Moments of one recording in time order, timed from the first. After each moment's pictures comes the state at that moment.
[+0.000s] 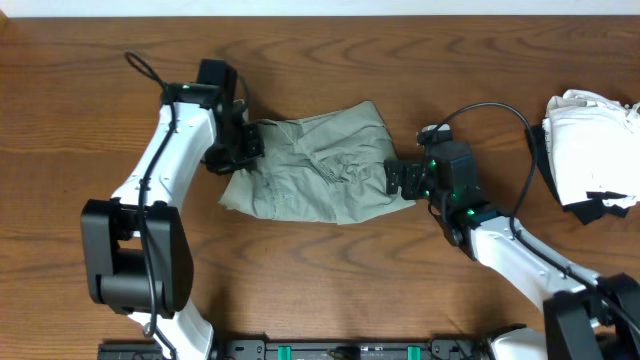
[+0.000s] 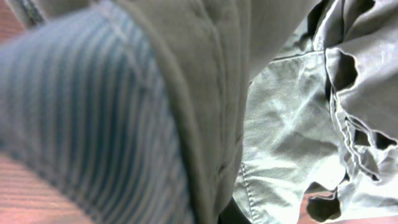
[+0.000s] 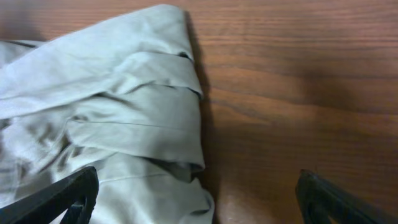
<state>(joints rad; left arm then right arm) -0.12 1.86 1.43 -1.07 0.21 -0.33 0.33 1.48 0.61 0.16 -0.01 0.30</state>
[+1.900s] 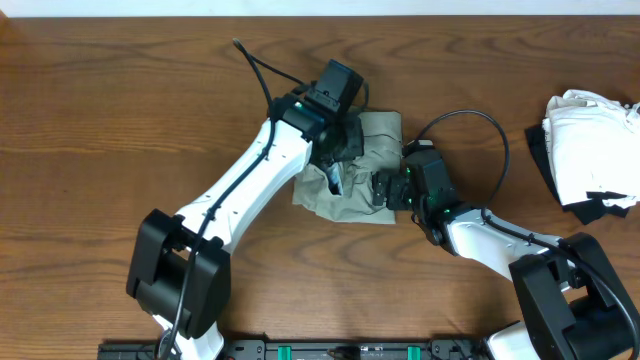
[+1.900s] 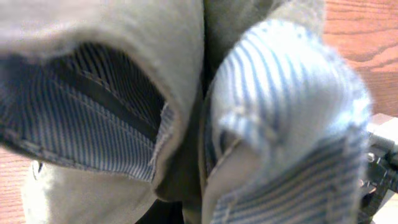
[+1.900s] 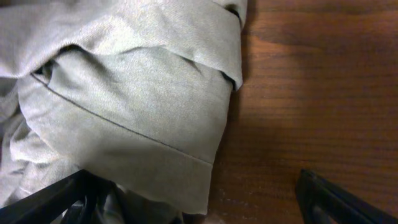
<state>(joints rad) -0.57 1.85 1.55 -0.85 0.14 -0.64 0.42 1.64 0.61 0.16 0.01 0.47</state>
